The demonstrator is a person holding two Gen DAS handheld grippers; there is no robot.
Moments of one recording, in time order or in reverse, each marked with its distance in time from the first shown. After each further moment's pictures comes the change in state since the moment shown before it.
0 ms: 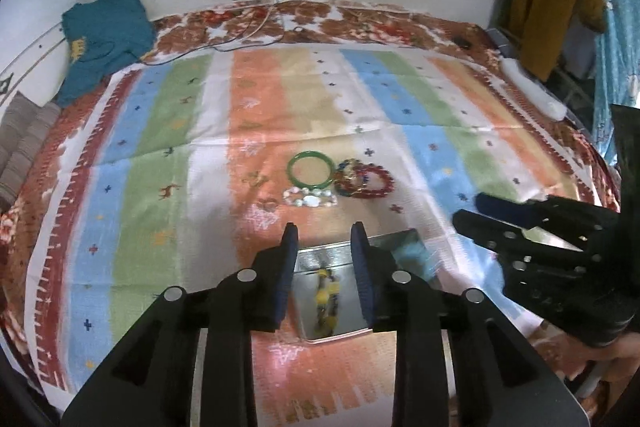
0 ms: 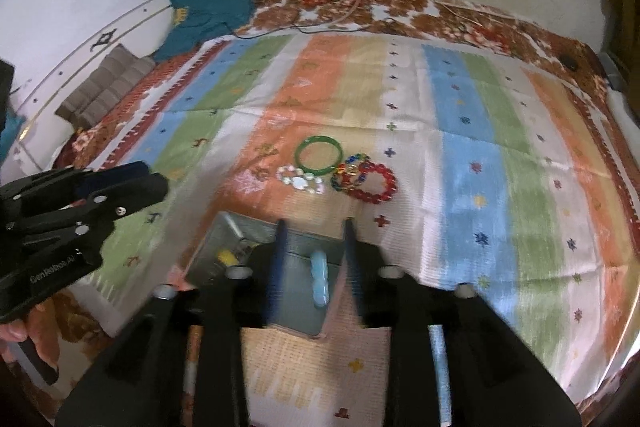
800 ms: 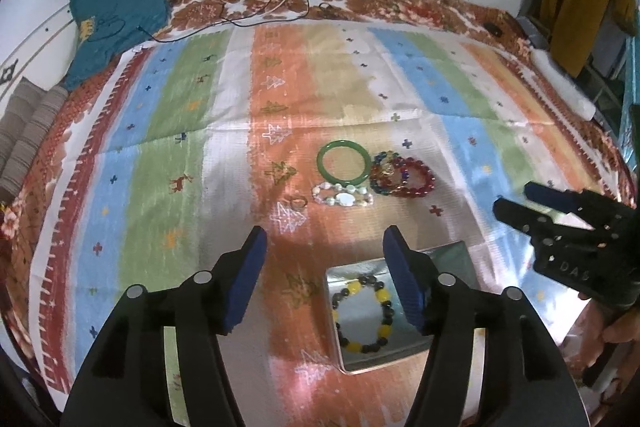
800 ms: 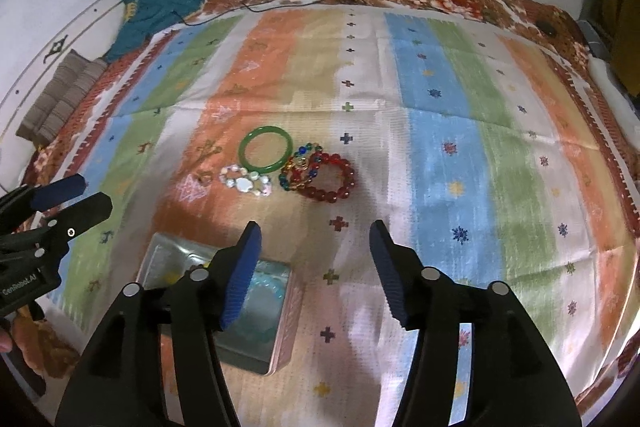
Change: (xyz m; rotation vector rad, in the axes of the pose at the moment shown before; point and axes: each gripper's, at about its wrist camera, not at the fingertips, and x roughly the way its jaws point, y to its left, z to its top) left arm 0.045 0.022 0.019 -0.024 0.087 0.069; right arm 0.047 -0.035 0.022 0.084 0.096 -0.089
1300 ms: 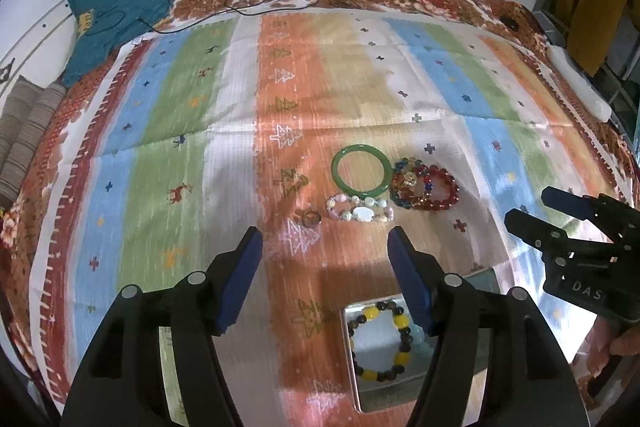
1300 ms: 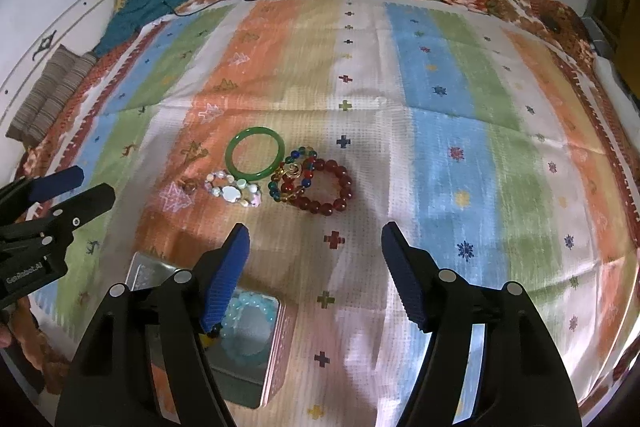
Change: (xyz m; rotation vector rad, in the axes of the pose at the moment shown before) left arm 0.035 0.010 0.024 -0.015 0.045 0.026; right arm 0.028 -0.001 0.020 -0.004 0.046 -0.012
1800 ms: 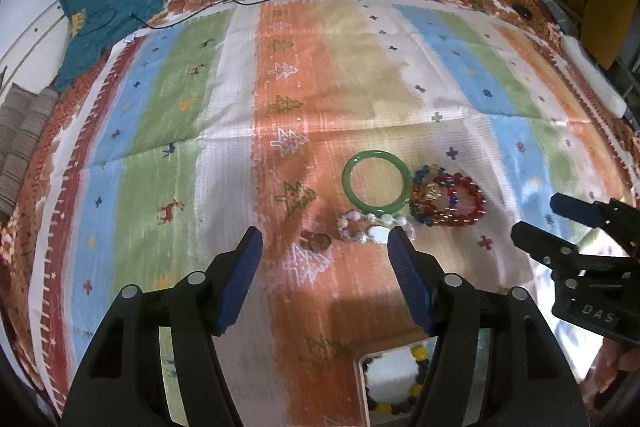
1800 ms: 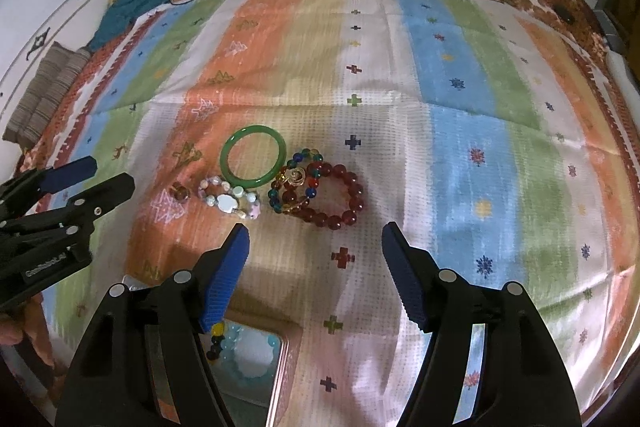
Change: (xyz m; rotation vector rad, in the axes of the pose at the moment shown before) left arm 0.041 0.001 0.022 0.020 0.040 0.038; right arm 0.033 0.002 0.019 0.001 0.060 0.020
